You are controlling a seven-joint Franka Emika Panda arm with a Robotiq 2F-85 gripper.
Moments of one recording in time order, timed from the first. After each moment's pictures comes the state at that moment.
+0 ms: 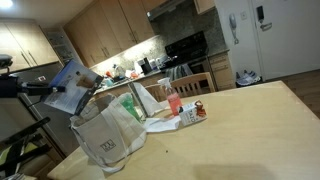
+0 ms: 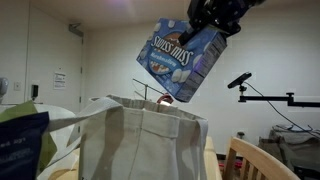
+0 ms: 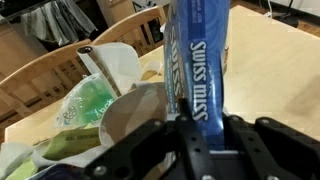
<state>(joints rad) 0.40 -0.48 0.27 -2.62 -1.32 2.54 -1.08</state>
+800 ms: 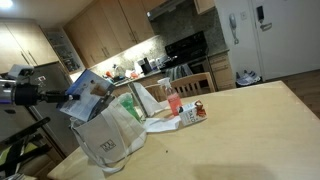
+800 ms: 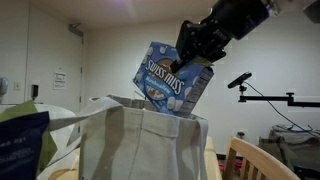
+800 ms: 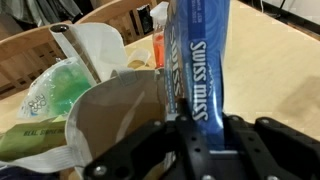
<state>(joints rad) 0.36 -0.33 0.26 -2.59 -1.44 2.54 -1.03</state>
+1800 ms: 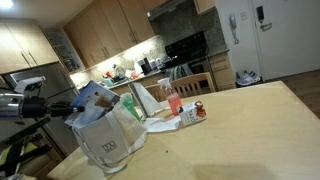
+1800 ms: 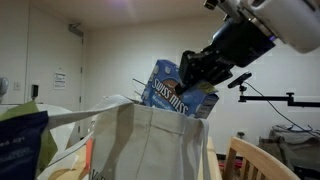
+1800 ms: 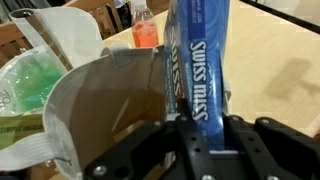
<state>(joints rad) 0.36 -0.21 0.33 -2.58 -1.46 2.40 -0.88</state>
